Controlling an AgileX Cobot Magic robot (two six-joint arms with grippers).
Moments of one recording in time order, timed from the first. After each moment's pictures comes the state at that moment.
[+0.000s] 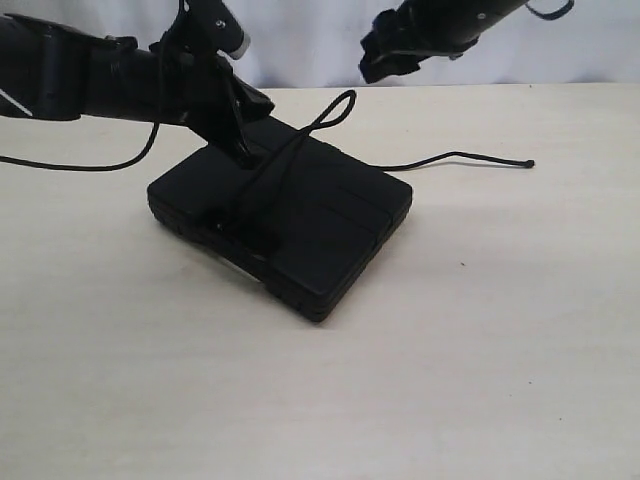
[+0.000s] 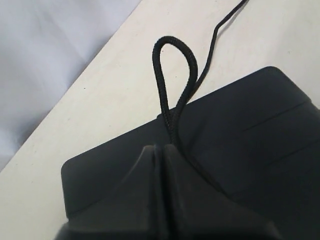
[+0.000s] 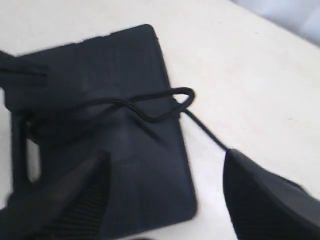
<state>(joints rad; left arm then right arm) -0.21 1.84 -1.16 -1.57 0.36 2.11 0.27 1.85 -1.66 0.30 0.85 -0.51</state>
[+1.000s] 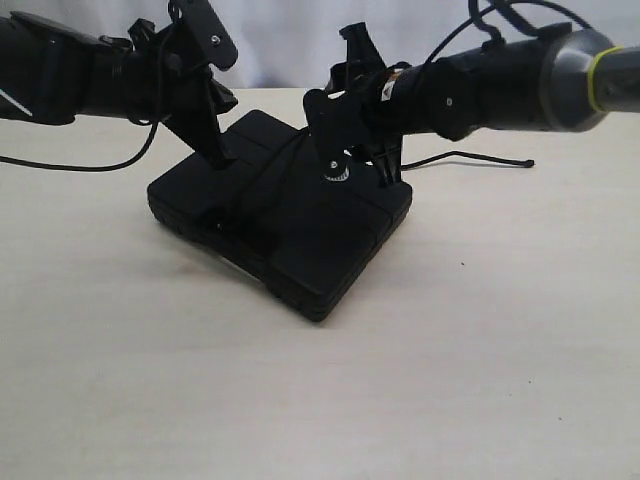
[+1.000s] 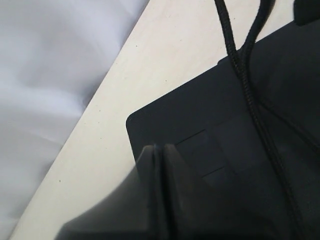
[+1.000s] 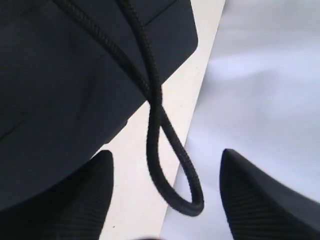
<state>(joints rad) -0.21 1.84 -1.16 -1.42 0.14 2.11 0.43 1.97 -1.32 -0.01 0.07 -1.54</state>
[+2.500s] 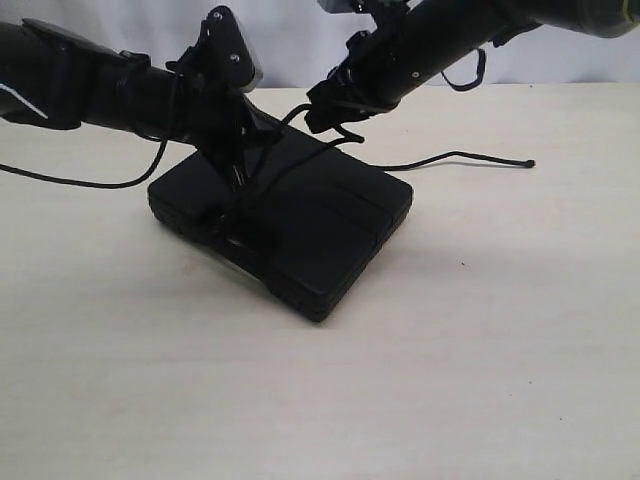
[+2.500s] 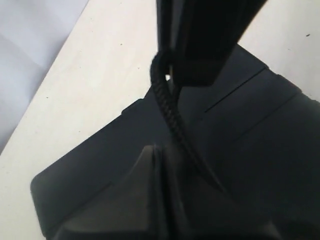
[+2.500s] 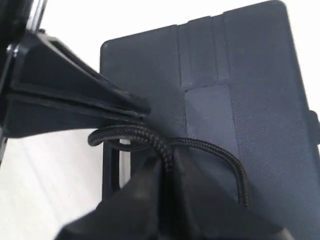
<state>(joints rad) -0.21 1.87 -1.17 -1.40 0.45 2.11 0.30 2.03 -1.69 0.71 0.93 -0.75</state>
